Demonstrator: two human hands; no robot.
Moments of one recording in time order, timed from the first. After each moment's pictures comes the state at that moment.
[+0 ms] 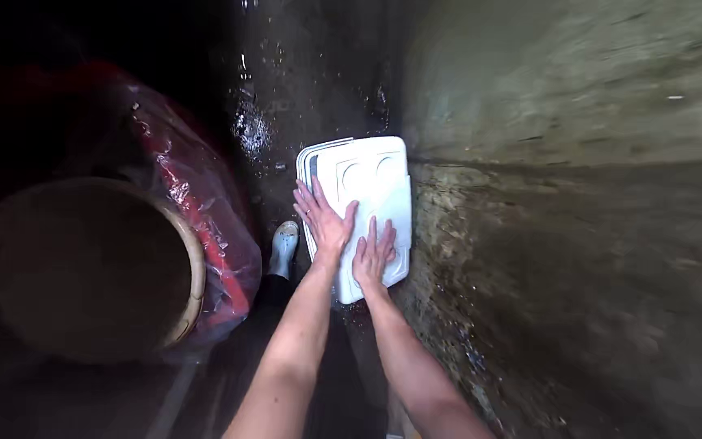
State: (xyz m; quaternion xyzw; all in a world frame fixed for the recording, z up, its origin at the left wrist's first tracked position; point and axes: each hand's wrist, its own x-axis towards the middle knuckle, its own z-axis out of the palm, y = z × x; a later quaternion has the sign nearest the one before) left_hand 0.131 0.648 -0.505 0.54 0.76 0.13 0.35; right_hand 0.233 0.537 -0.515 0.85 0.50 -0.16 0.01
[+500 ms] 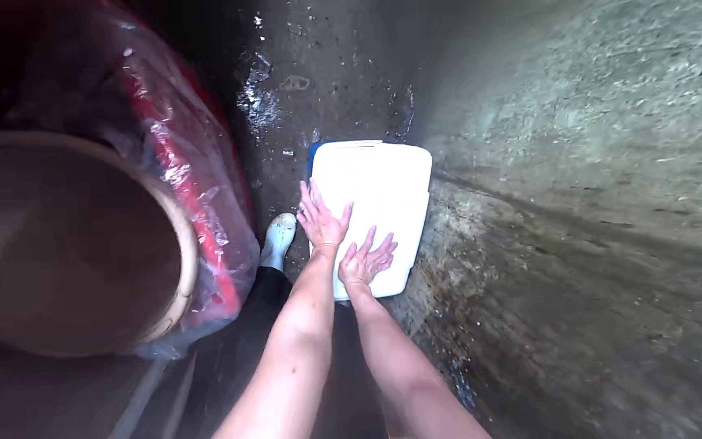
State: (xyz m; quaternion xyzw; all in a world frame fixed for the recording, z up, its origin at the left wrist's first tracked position) left_hand 0.131 0.639 -0.572 0.47 0.81 0.05 0.34; right_hand 0.215 0.531 -0.573 0.84 0.53 -0.06 0.12
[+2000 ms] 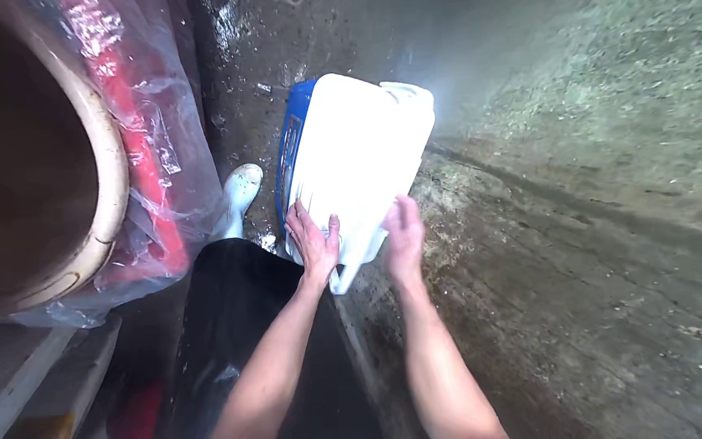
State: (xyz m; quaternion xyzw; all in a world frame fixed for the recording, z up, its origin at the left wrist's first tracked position) left_hand 0.159 0.522 -0.518 0.26 0.81 0.19 0.49; right_hand 0.266 0.604 -0.422 0.75 0.44 -0.48 -0.13
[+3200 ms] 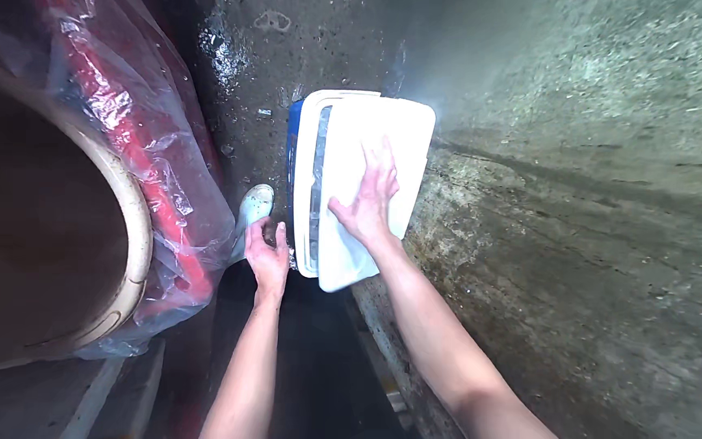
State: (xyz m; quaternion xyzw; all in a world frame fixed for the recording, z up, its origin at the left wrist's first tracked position) left_hand 0.038 0.522 -0.544 0.39 0.81 0.21 0.38; right_hand 0.220 0.657 -0.489 0.69 0.68 -0.25 -0.01
